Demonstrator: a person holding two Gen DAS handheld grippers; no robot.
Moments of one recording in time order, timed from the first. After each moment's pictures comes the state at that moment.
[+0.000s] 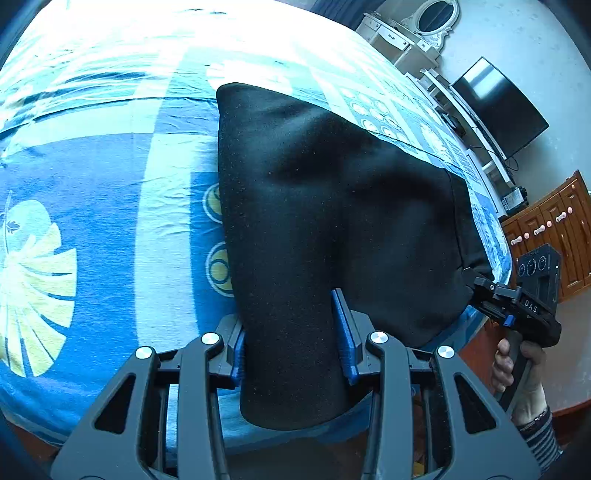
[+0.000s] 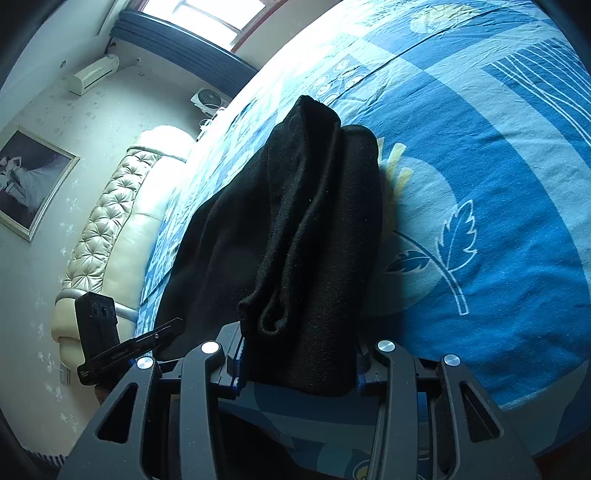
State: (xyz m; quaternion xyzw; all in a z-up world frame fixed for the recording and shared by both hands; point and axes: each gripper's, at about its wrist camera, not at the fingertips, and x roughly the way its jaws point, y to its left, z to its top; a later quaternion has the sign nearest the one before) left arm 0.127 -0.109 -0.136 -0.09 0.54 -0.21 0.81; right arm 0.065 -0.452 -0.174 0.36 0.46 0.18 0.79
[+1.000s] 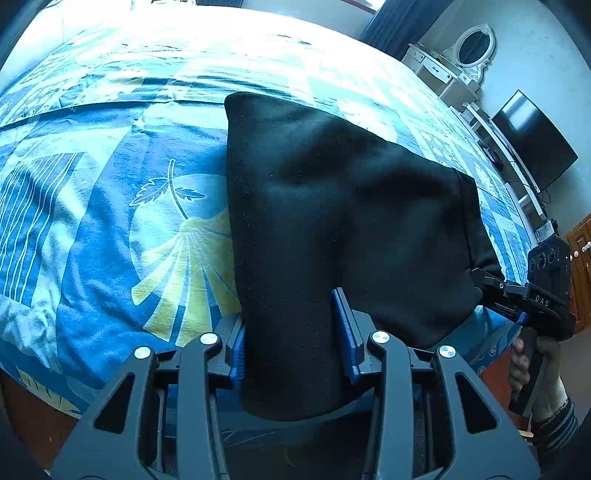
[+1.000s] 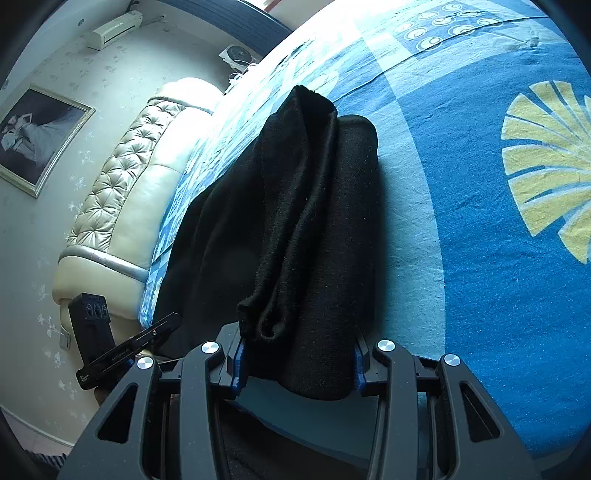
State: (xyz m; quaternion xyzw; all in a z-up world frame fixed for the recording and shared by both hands) left arm 0.092 0.022 -0.126 -0.10 0.51 -0.13 0.84; right arm 0.090 -0.345 -0.181 0.33 0.50 0.24 0.77
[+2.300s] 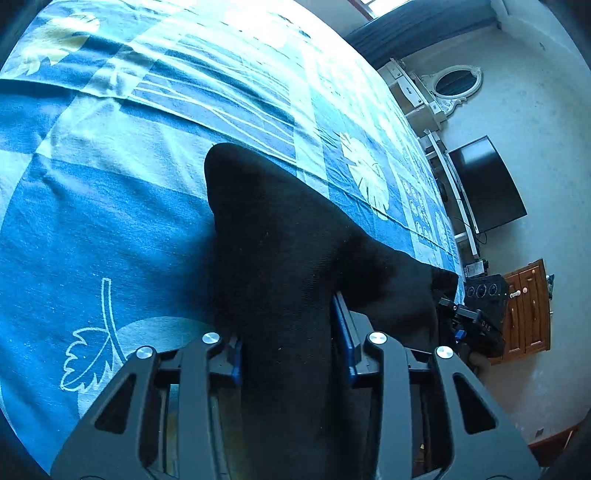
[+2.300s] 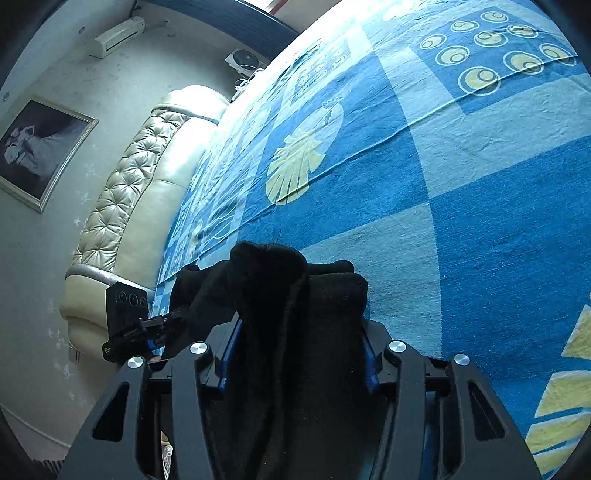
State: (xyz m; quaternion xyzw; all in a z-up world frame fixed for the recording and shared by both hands) left arm 0.220 0.057 -0.156 -0.24 0.53 -0.23 0.78; right arm 0.203 -0.338 -0.181 0.33 0.48 0.27 0.77
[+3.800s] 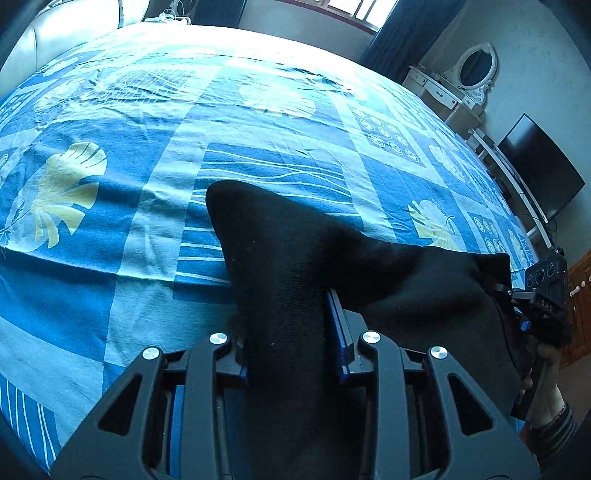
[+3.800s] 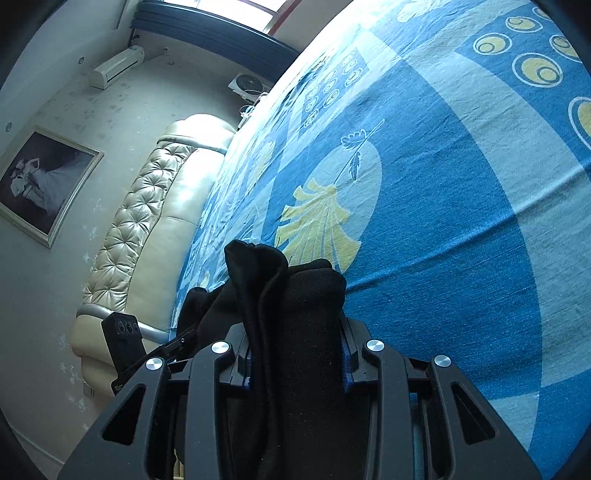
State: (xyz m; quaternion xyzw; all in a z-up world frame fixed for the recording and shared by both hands) left arm 0.290 0.075 -0.135 -0.10 0.48 -0.14 0.86; right arm 0.288 -0.305 -0.201 0.39 0.44 0.27 0.76
